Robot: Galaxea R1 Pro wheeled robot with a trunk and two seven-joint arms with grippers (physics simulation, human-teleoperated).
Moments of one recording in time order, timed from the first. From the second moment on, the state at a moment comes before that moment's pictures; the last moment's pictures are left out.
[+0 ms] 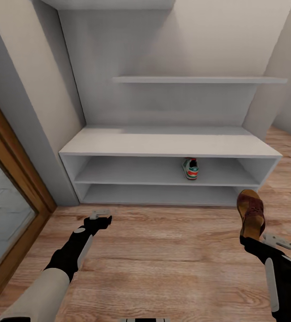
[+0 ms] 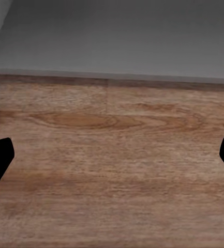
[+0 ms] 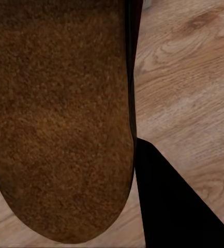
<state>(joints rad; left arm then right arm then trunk) -0.69 -0.03 0.03 -0.69 -0.01 0.19 -0.02 -0.32 0.01 -0.52 -1.51 0.02 0.73 -0.01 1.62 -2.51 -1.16</state>
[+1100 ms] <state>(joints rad) -0.69 0.11 0.05 -0.67 0.00 -0.04 -0.72 -0.33 0.01 -0.02 -1.15 0.02 0.74 -0.01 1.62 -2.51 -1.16</state>
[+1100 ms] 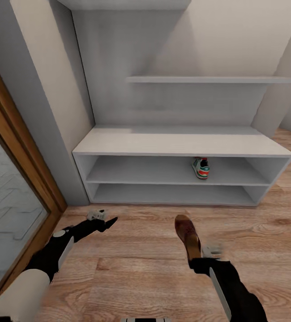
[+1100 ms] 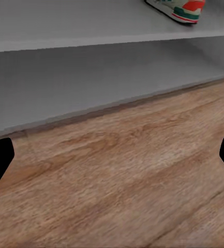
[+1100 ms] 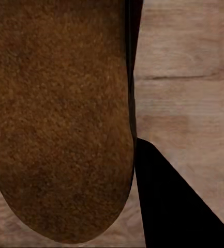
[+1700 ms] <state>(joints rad) -0.69 0.11 0.10 -0.64 0.08 -0.12 -1.18 -0.84 0.03 -0.01 -0.67 0.01 0.75 -0.01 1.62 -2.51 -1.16</state>
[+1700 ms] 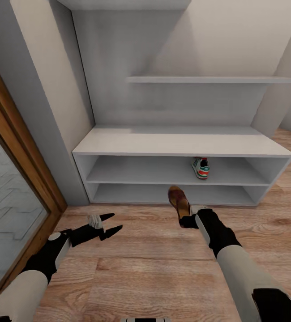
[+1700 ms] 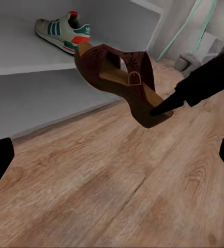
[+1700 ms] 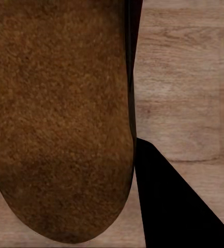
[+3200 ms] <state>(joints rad) -0.69 0.10 0.10 -0.65 0.07 -0.06 -1.31 -0.85 0.03 -0.01 -0.66 0.02 0.56 -0.01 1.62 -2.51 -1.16</state>
